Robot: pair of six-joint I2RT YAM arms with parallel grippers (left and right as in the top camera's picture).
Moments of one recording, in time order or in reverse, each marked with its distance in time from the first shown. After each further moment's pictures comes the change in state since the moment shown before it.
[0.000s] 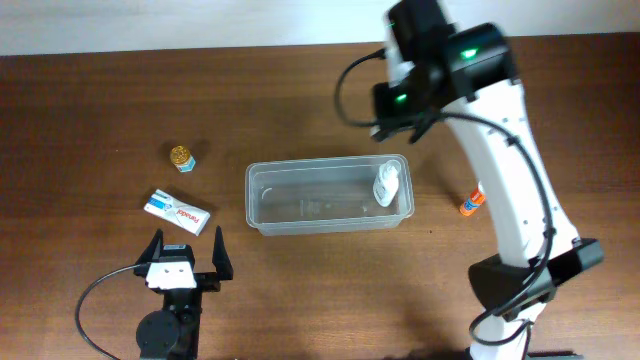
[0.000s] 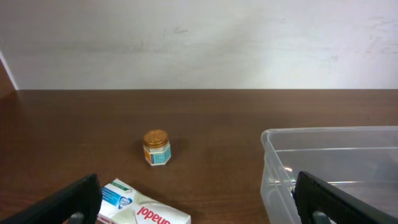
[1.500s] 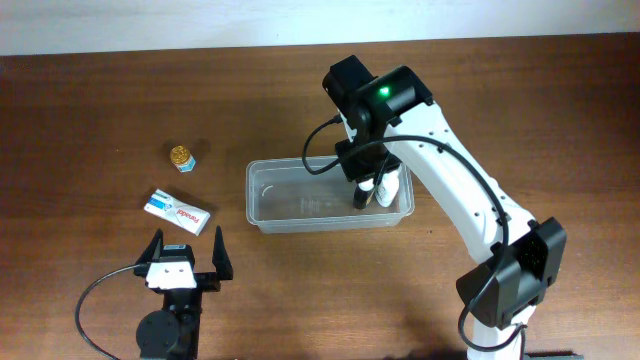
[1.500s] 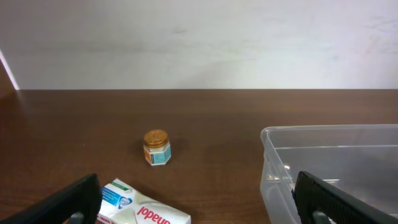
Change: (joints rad) left arm 0.000 0.000 0.000 0.000 0.000 0.000; right arm 0.132 0.000 -0.345 0.076 0.053 0.000
